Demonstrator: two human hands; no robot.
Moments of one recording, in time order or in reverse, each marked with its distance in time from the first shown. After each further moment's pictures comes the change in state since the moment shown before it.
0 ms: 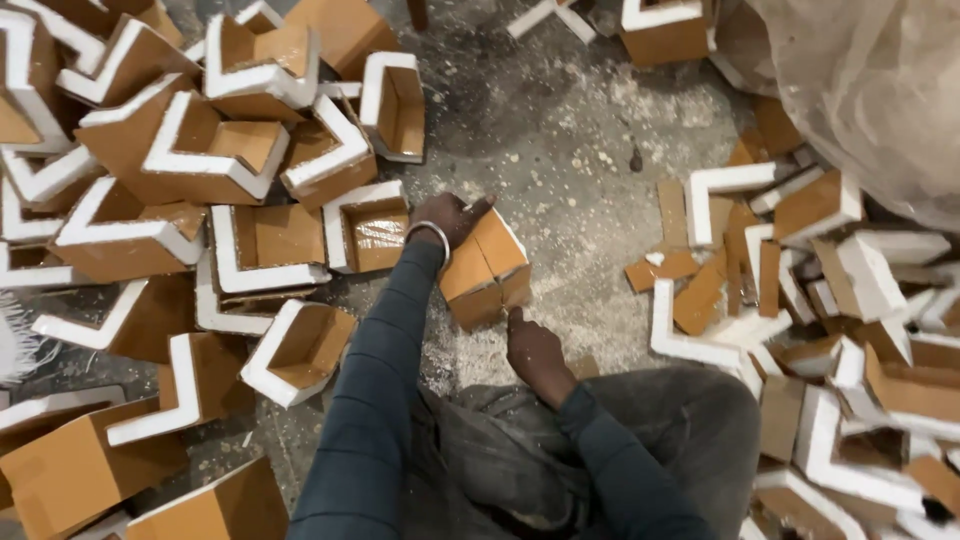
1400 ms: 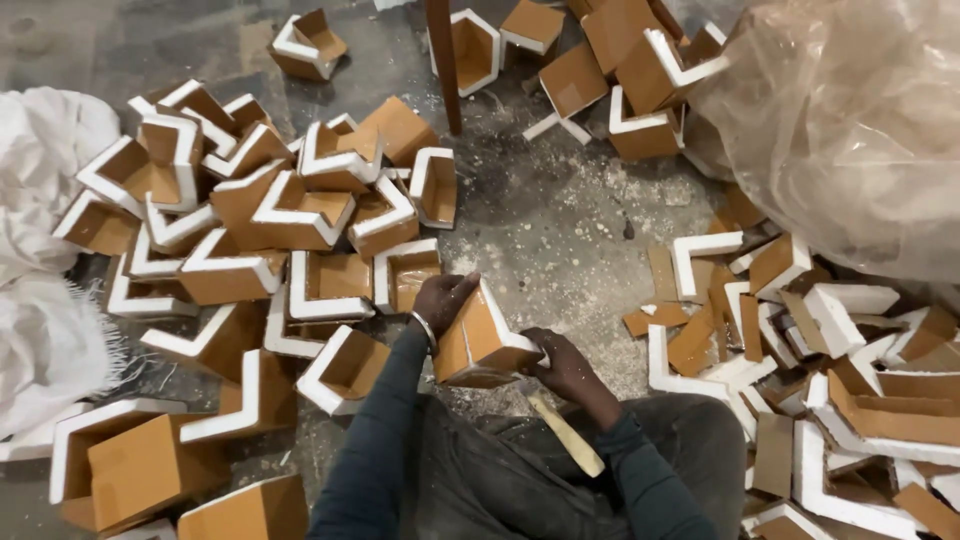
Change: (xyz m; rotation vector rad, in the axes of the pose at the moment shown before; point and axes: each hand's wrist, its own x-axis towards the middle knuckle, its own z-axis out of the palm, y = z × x) left_hand -0.107 -0.024 -0.028 -0.448 0.172 0.131; right_hand -0.028 -0.016 -0.123 0.432 0.291 -0.357
